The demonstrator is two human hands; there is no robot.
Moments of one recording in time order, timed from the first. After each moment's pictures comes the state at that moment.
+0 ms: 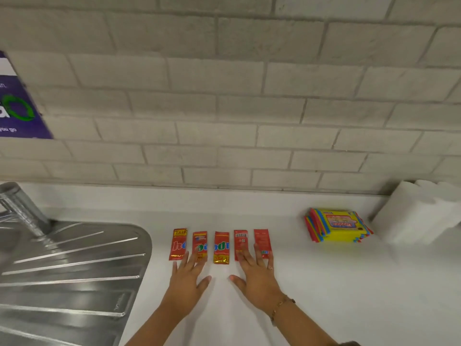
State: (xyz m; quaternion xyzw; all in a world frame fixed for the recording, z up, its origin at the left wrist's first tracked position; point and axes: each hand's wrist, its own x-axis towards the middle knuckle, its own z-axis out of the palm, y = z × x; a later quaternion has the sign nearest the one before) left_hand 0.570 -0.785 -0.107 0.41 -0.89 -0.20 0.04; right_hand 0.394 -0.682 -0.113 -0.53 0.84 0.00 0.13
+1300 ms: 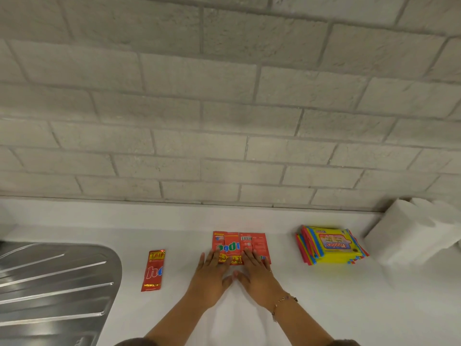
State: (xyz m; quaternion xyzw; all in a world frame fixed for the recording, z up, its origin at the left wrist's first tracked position) left_hand 0.449 -0.822 -0.125 0.31 -0.94 -0.14 -0.06; right_hand 0.314 -0.720 -0.112 -0.53 0.82 -0.11 0.20
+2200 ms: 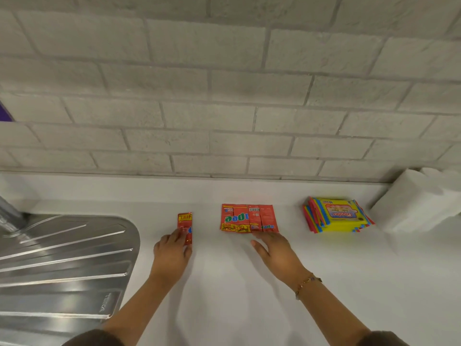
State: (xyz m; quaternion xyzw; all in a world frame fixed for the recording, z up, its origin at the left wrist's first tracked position) left_hand 0.533 -0.858 -0.112 0.44 -0.89 -0.11 0.04; right_hand 0.316 -0.685 -0.069 -0.51 0.81 -0.23 0.14
